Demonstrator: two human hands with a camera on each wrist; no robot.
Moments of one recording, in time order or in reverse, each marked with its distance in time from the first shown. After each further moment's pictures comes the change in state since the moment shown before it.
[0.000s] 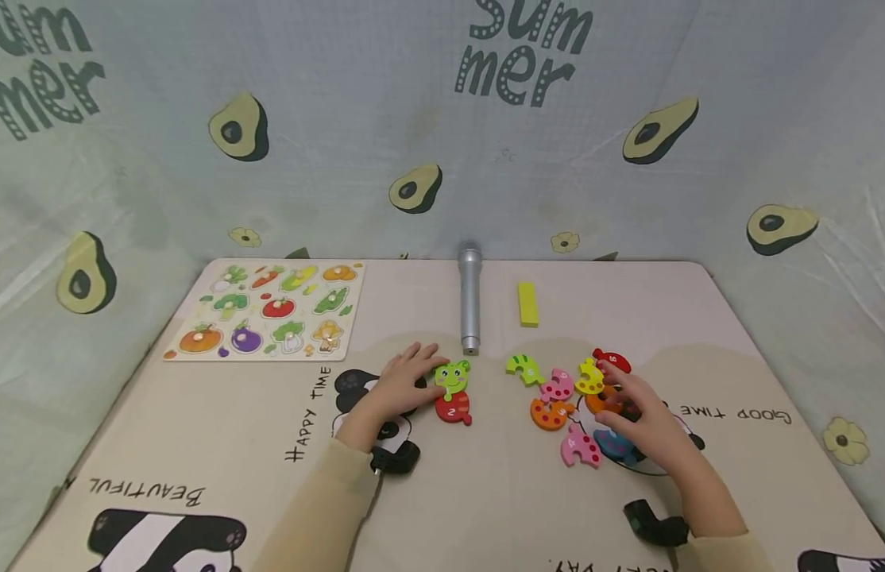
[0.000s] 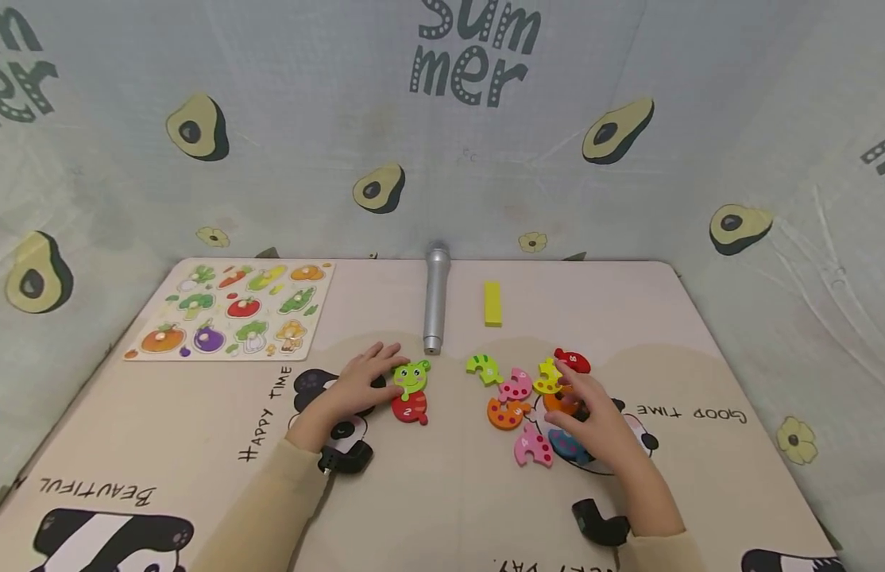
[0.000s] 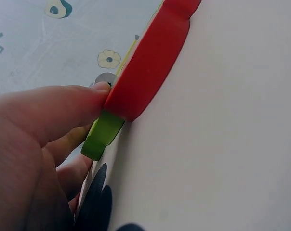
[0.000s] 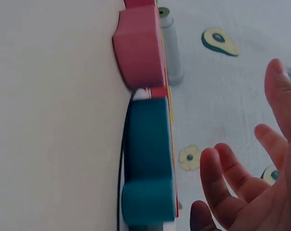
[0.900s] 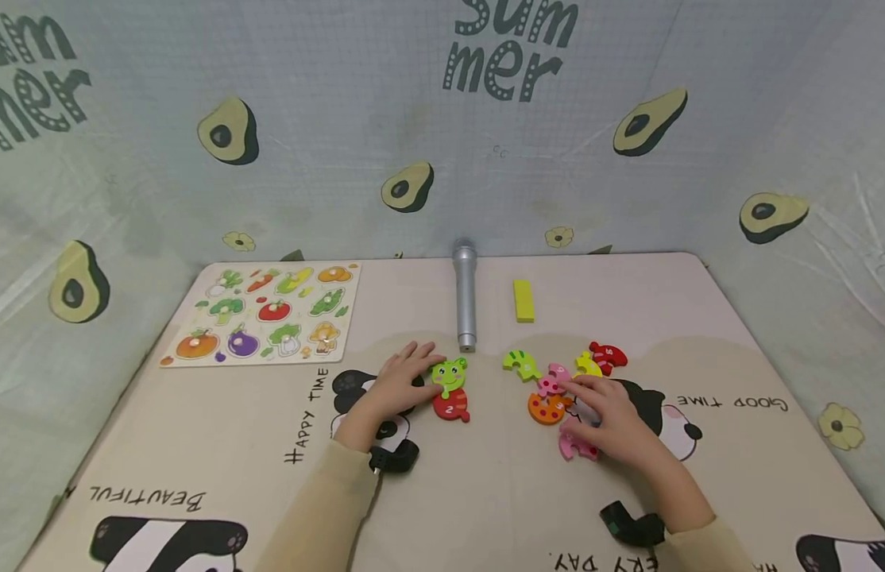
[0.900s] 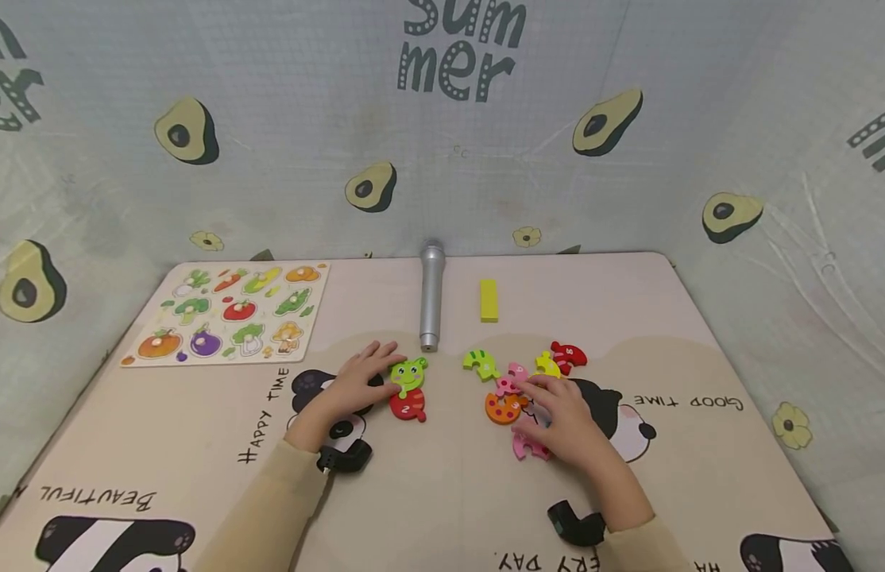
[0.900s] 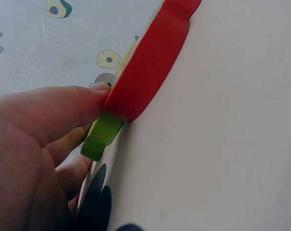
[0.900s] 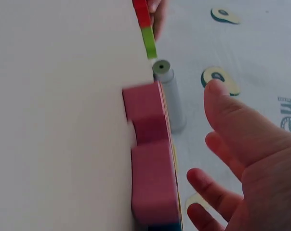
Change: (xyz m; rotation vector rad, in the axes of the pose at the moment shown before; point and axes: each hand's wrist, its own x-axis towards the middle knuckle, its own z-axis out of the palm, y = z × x) left_hand -0.001 0.000 0.001 -0.006 -0.006 -0.004; right_hand 0.002 -0.012 0.029 -0.157 -0.045 -0.067
